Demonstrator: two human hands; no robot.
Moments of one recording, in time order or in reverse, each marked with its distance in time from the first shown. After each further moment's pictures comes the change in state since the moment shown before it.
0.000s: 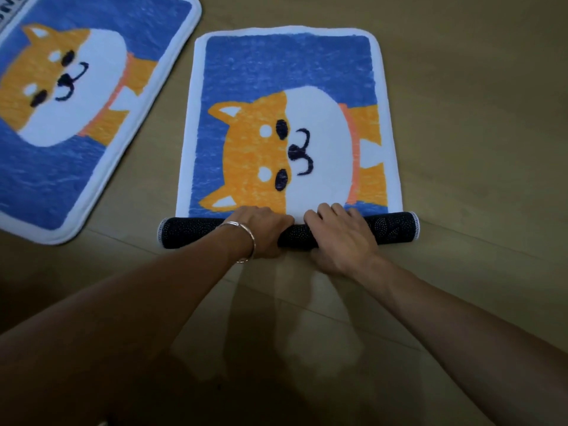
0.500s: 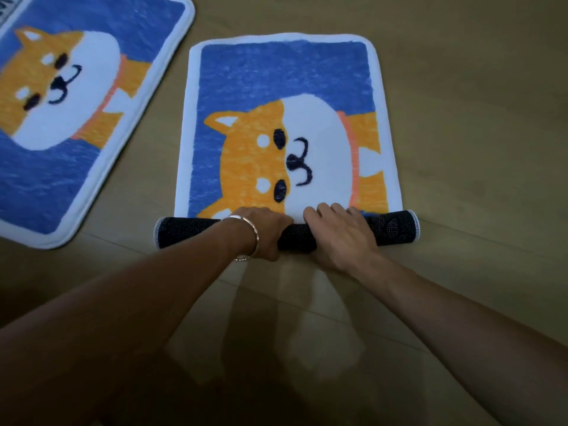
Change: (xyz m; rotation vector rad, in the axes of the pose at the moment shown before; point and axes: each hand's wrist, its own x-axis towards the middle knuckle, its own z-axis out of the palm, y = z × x) left_hand 0.004 0.006 -0.011 -0.040 -0.133 -0.019; right_hand 0.001 0.004 -0.001 0.013 0.015 0.006
